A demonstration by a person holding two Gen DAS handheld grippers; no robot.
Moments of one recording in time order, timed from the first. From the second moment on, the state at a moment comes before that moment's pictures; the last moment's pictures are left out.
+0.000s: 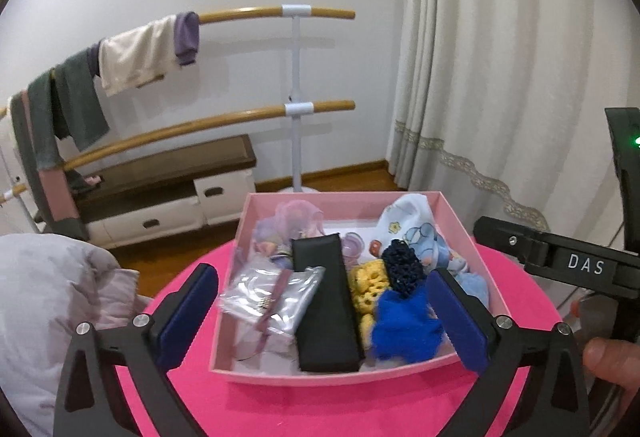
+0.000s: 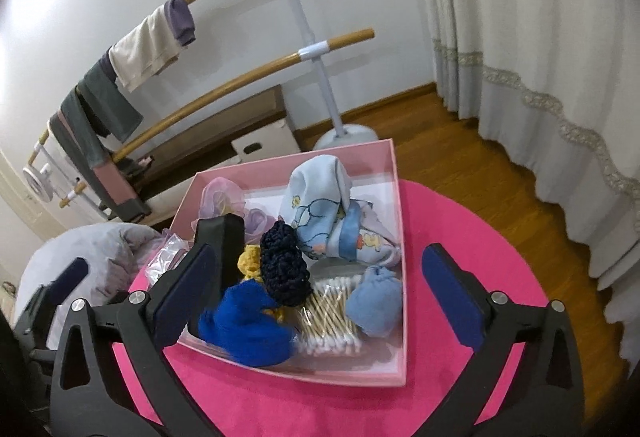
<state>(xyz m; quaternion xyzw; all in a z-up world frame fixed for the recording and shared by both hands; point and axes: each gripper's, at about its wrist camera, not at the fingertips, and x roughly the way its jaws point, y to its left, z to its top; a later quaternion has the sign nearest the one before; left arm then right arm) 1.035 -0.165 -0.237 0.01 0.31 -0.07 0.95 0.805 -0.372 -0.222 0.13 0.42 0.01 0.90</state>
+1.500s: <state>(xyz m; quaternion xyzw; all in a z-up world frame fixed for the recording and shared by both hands) 0.595 -0.073 -0.173 0.00 0.23 -0.03 0.97 0.492 -0.258 -0.118 0.03 0.28 -0.06 0.96</state>
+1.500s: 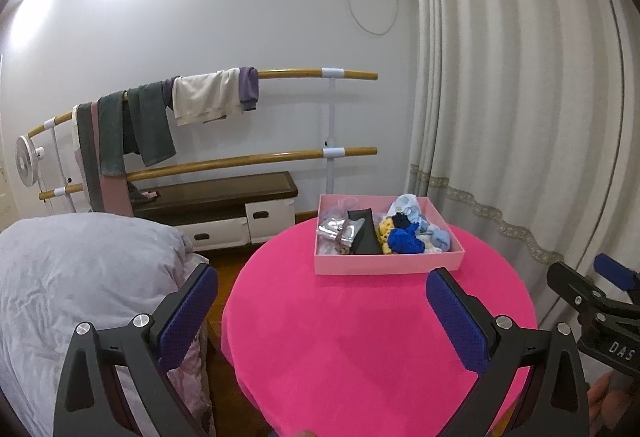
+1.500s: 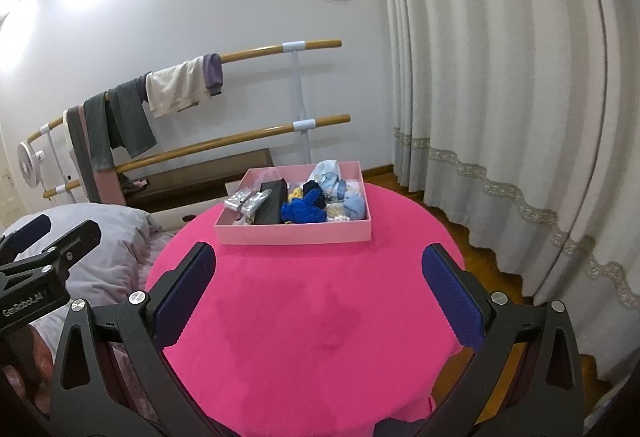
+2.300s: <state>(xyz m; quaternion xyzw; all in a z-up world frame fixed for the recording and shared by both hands) 0.593 -0.074 -0.165 0.01 0.21 -0.02 0.98 0.494 -0.251 -0.120 0.02 0.29 -0.06 0.96</state>
